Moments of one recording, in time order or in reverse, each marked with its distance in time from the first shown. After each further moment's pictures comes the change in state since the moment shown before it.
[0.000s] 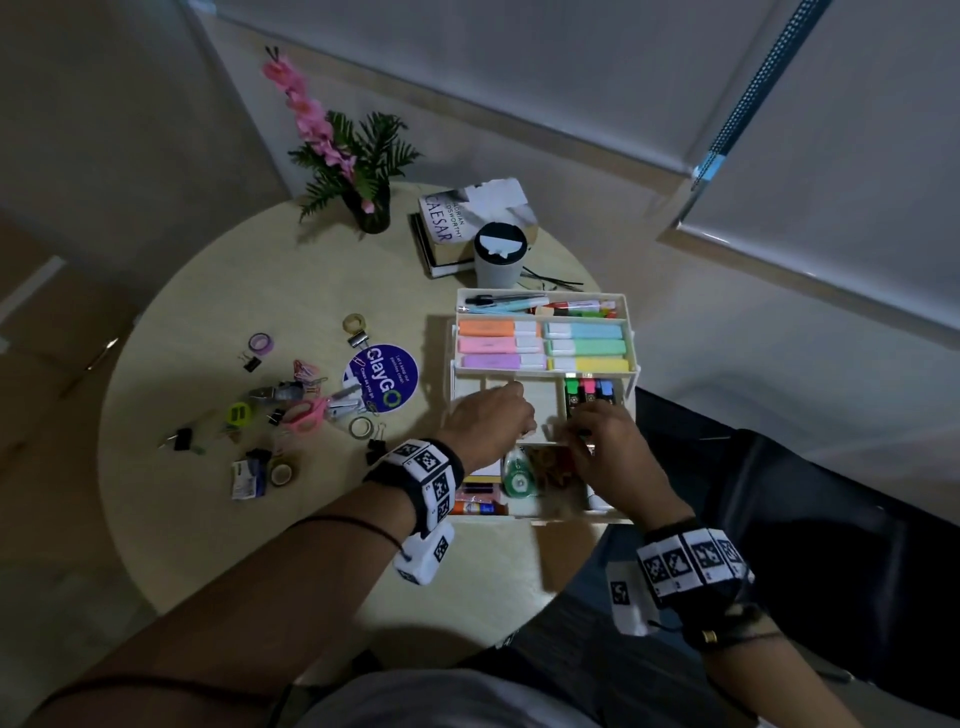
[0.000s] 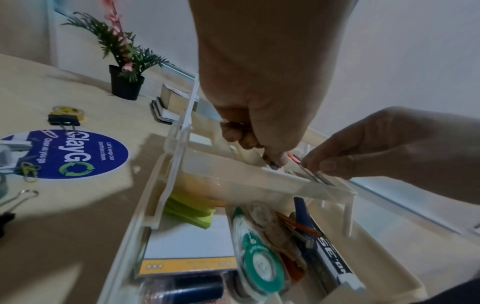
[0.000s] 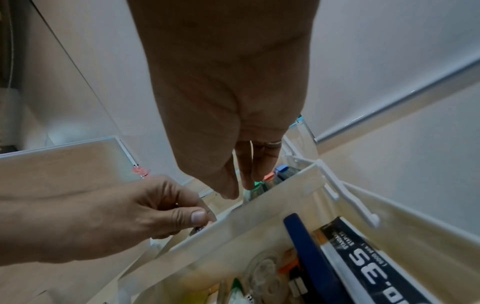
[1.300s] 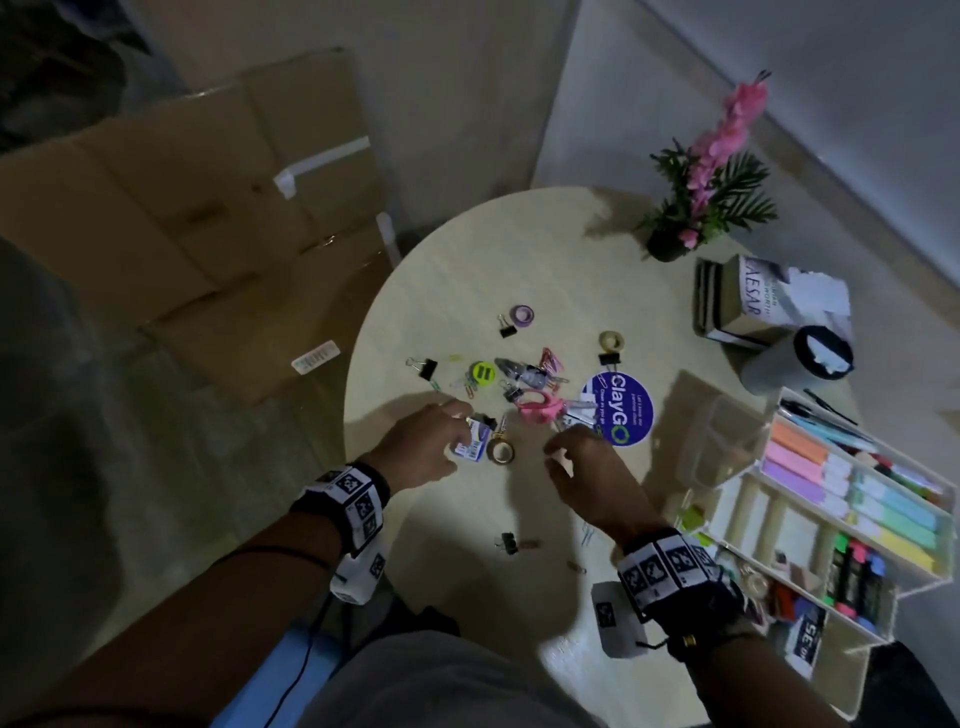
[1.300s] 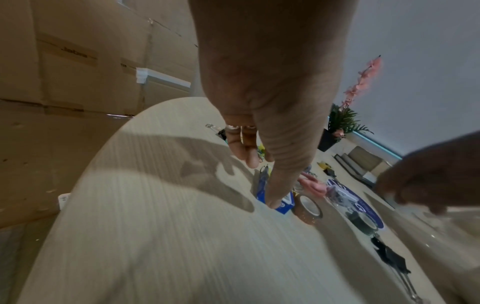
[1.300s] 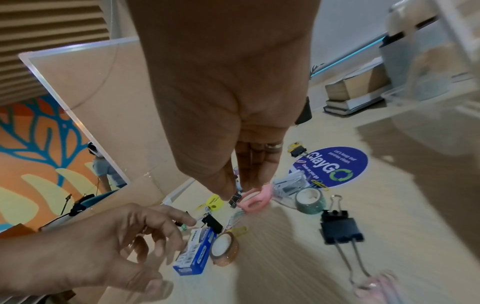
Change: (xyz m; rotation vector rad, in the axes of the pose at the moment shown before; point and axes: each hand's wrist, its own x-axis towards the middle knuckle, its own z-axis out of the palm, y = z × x) left_hand -0.263 -0.326 0.038 -0.323 0.168 -0.401; right_hand 0.111 -0.249 0.197 -0.085 -0.457 -0.285
